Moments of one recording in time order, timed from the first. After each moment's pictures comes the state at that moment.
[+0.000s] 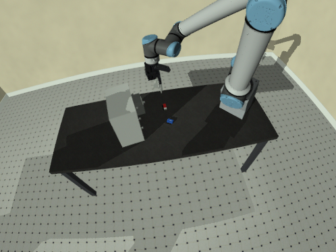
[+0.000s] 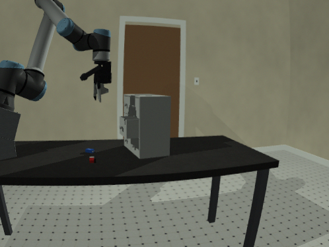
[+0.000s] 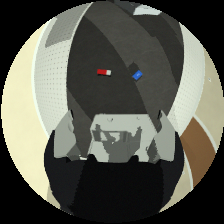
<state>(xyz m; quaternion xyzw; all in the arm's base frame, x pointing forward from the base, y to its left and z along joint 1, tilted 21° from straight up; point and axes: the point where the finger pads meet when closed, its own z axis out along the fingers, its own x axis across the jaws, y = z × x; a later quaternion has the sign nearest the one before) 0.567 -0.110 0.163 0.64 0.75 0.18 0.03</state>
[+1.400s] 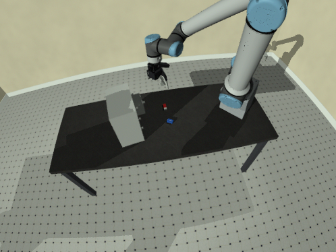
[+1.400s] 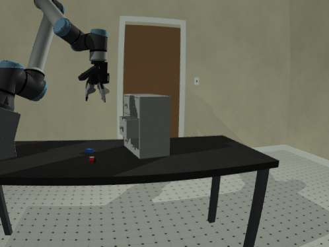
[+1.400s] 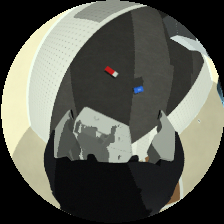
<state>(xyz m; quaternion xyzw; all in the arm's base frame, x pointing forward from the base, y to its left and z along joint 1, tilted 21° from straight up) 0.555 -0.125 0.155 0.43 0.88 0.17 0.07</state>
